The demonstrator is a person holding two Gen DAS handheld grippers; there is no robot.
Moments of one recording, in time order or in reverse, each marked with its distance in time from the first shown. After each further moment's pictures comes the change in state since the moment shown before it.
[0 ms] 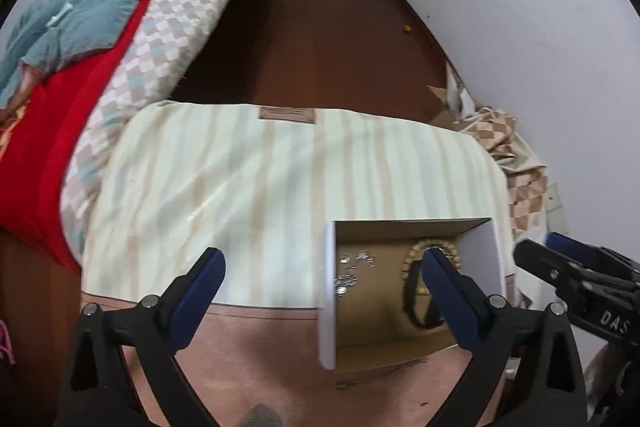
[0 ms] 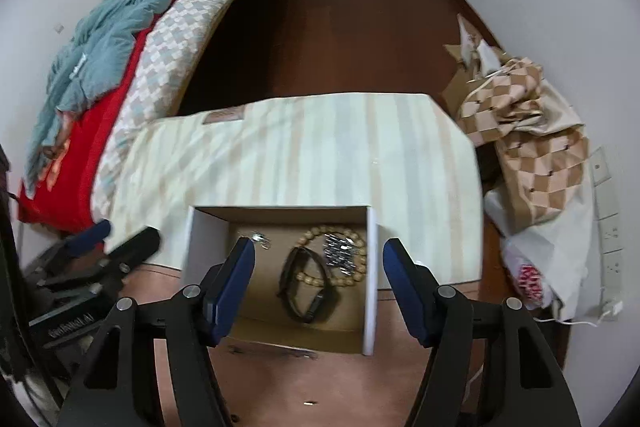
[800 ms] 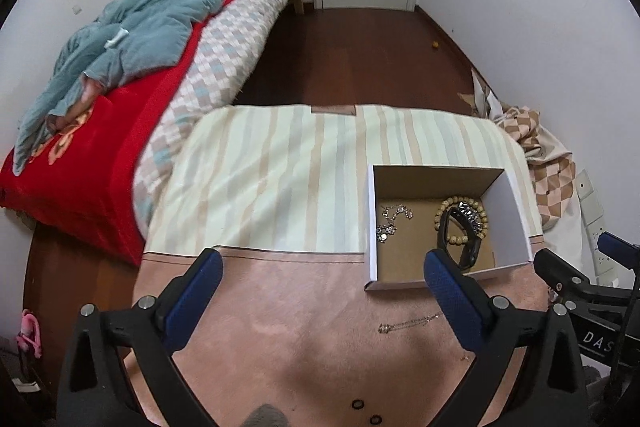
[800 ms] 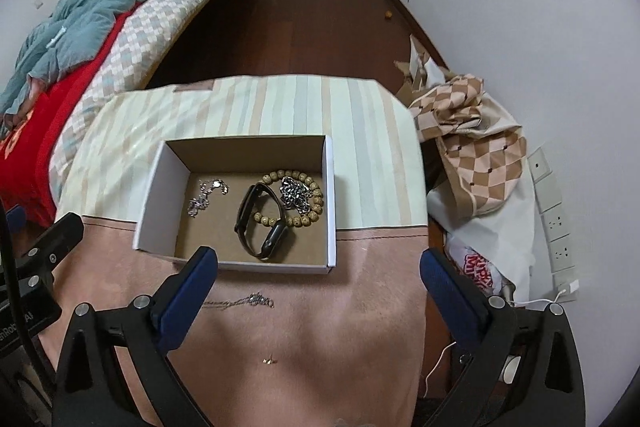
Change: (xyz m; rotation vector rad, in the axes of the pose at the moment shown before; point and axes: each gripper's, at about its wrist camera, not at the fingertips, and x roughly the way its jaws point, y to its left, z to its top) left arm -0.067 -0.004 -0.073 0.037 -0.124 0.174; right arm -0.042 0.020 -0.087 -0.042 -0.118 -0.195
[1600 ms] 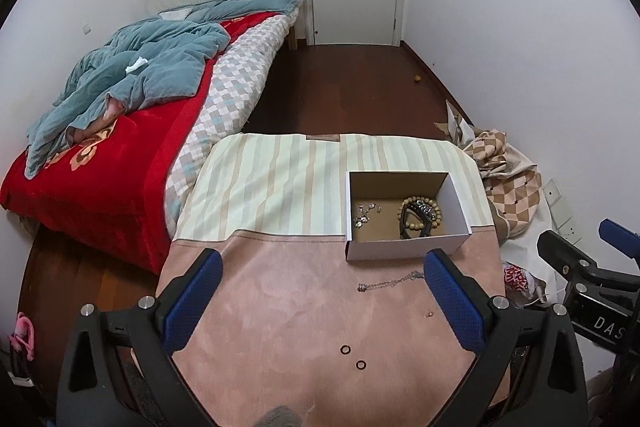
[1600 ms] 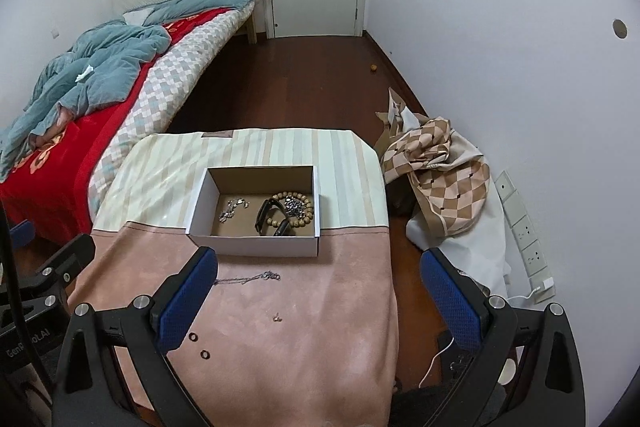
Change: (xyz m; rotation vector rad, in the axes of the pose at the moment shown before) left arm -0.109 0.003 -0.045 -0.002 -0.122 -0.034; right arm -0.132 -0.013 -0.055 0.030 -0.180 -0.001
